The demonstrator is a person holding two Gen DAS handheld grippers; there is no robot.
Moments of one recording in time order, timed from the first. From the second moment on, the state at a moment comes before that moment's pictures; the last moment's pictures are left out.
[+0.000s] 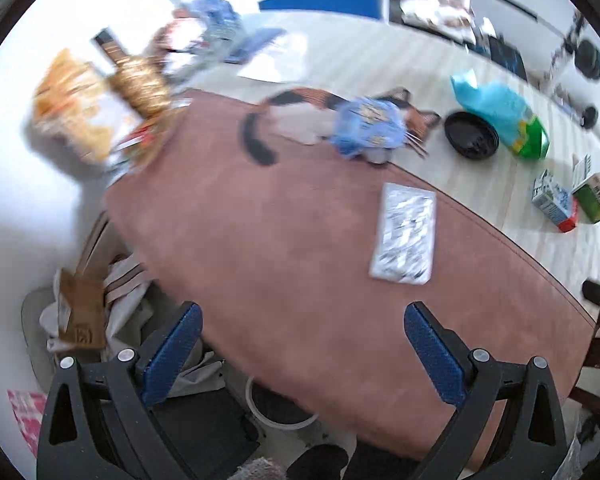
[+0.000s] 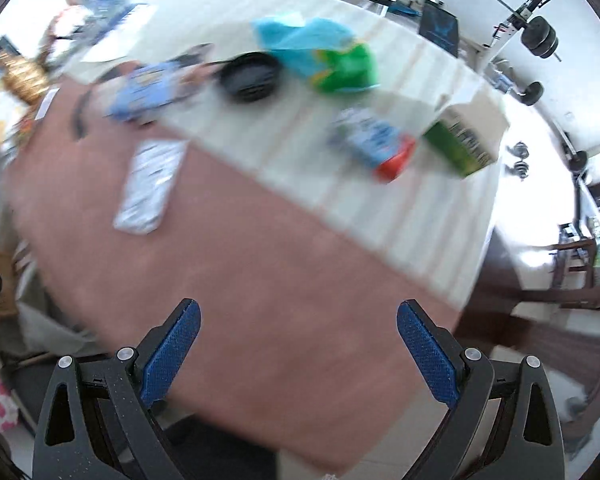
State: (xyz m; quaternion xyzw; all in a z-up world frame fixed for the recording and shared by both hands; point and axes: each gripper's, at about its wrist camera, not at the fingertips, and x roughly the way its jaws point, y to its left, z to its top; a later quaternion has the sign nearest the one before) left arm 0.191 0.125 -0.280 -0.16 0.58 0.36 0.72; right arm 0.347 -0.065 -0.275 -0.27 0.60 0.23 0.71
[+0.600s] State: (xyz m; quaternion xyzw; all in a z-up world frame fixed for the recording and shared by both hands) left arm 0.312 0.157 -0.380 -0.16 0.68 0.33 0.64; right arm 0.503 0.008 -0.405 -0.37 0.62 0.26 0.64
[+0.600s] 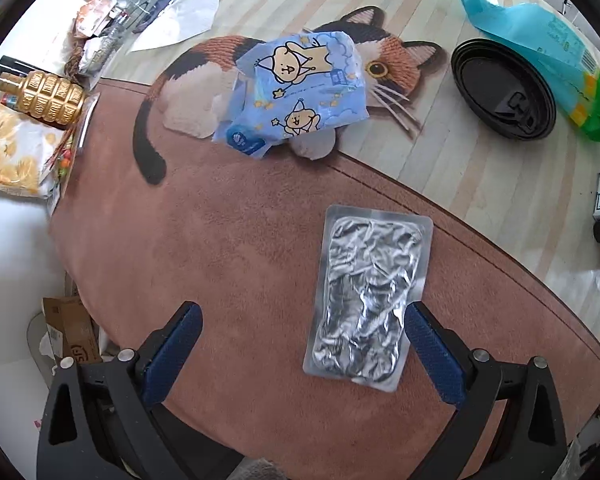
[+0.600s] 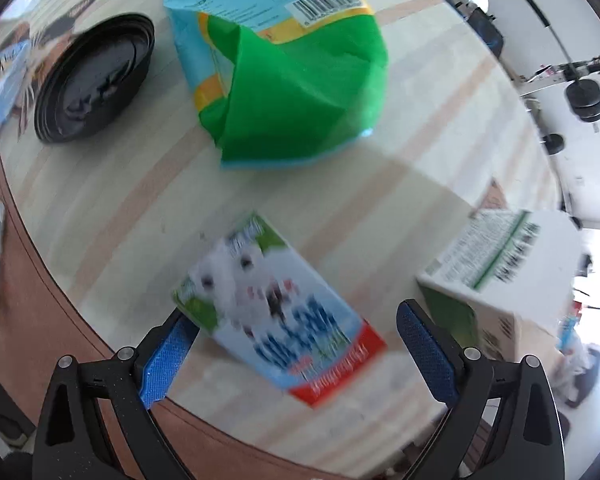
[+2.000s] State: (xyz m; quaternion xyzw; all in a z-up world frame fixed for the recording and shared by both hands) left arm 0.302 0.149 -0.398 -0.24 0.67 0.24 0.66; right arm 0.452 -0.026 -0.399 -0.19 0.68 0.20 0.68
